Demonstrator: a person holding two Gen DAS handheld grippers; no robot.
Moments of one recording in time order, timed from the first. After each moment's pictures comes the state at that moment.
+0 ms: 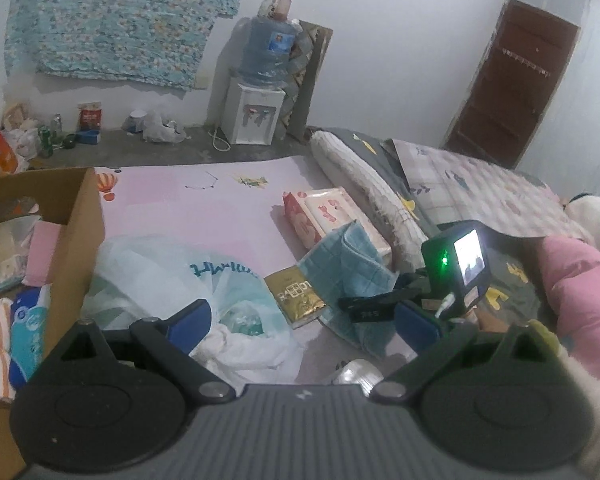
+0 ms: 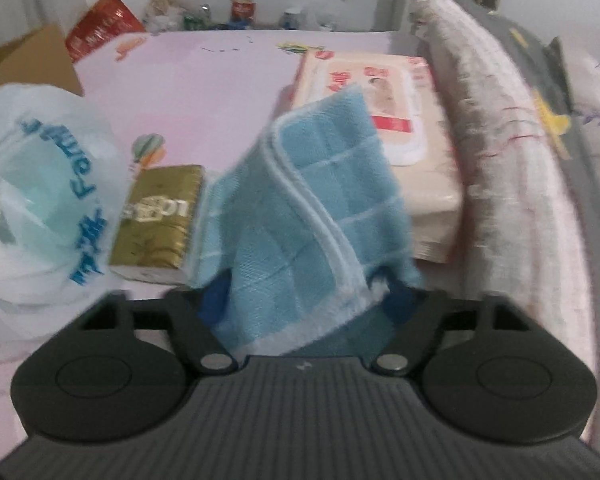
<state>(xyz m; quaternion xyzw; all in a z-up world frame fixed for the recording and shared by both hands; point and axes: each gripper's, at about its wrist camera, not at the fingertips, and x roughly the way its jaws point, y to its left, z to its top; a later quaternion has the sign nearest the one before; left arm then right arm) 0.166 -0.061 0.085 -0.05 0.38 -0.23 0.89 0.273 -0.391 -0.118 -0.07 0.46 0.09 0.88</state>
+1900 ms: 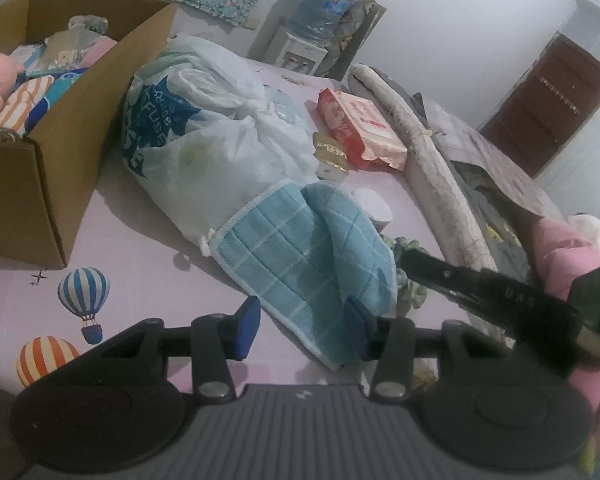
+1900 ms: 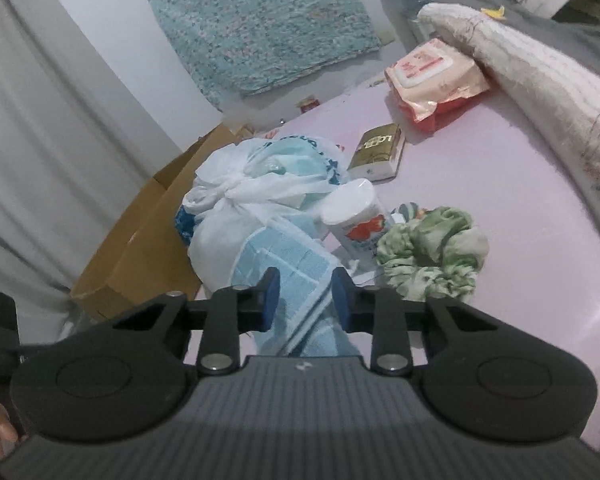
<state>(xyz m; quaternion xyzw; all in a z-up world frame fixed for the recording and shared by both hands) 0.041 -0.030 -0.020 -0.16 0.44 -0.19 0.86 0.013 -0.380 -0.092 0.27 0.32 0.19 0.89</state>
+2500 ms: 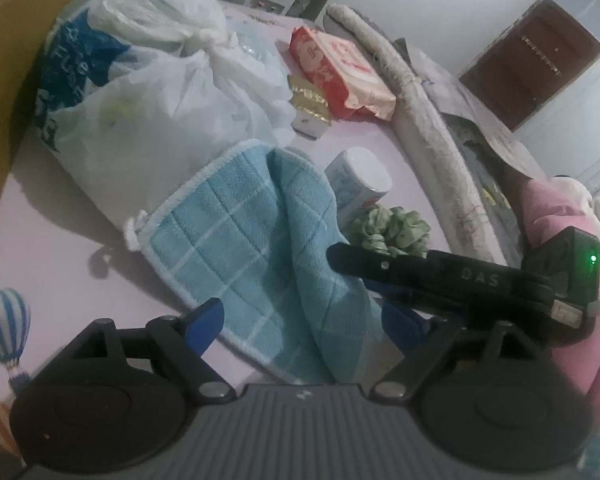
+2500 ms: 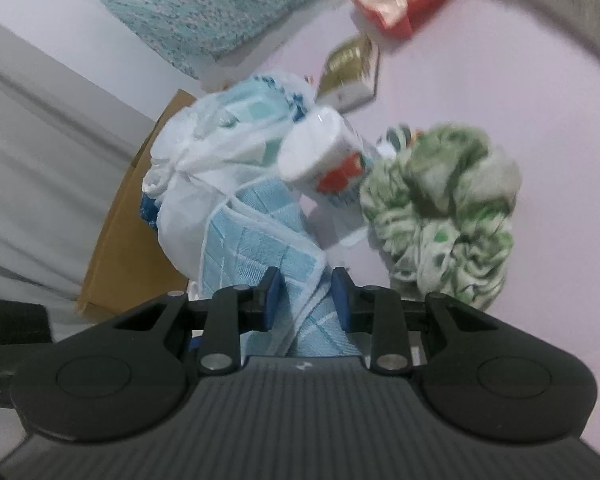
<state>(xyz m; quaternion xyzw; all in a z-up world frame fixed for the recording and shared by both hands) 0.101 -0.057 -0.067 -0.15 0.51 -0.26 0.81 0.069 -0.377 -0.155 0.37 0.44 0.19 0.80</state>
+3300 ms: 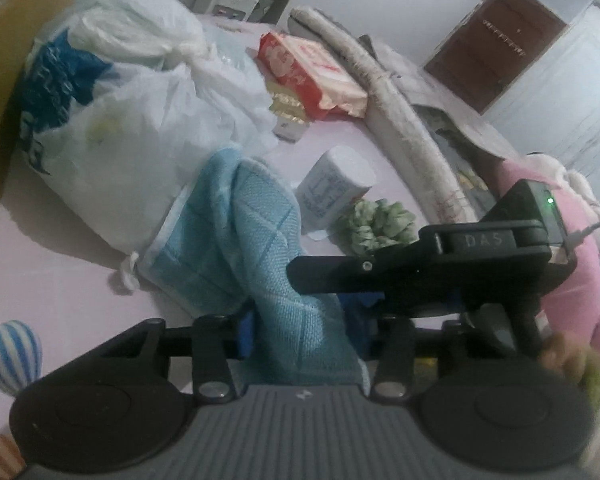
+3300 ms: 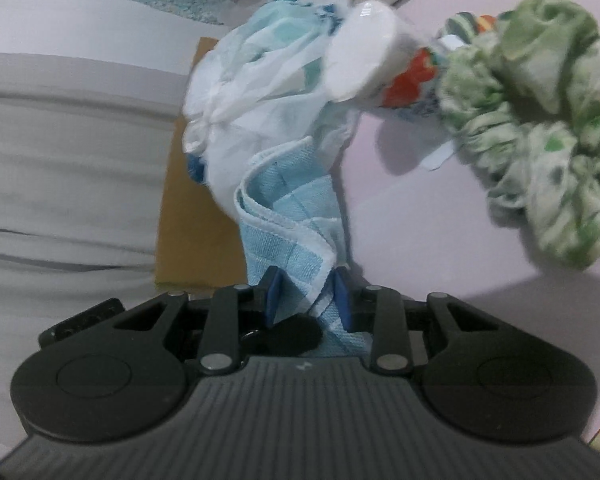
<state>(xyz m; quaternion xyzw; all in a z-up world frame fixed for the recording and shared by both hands) 0.096 -0.041 -0.062 -0.13 0.48 -0.31 0.81 0.091 -0.344 -0.152 0.44 0.50 0.29 0.69</state>
